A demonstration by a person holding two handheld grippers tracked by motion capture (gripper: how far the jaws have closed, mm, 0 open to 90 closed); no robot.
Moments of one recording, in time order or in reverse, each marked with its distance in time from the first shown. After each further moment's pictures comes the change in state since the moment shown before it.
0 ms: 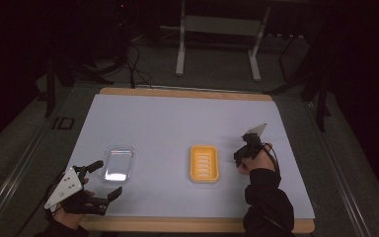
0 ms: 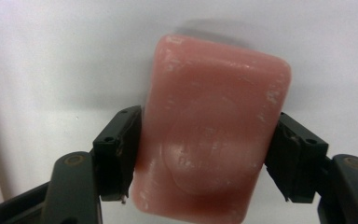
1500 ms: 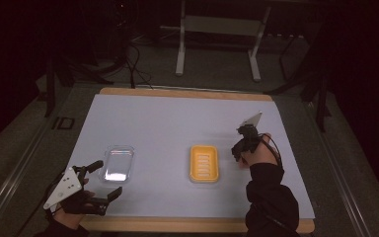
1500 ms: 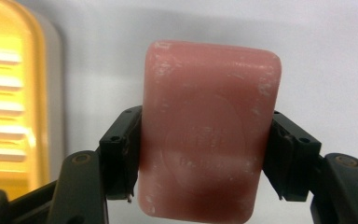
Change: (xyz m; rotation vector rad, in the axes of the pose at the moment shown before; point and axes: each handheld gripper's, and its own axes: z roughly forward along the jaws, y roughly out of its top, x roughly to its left) left arm -0.001 0.001 0.000 -0.012 -0.004 -0.007; right arm 0.024 -0.005 -0.052 -0.046 -0.052 -0.125
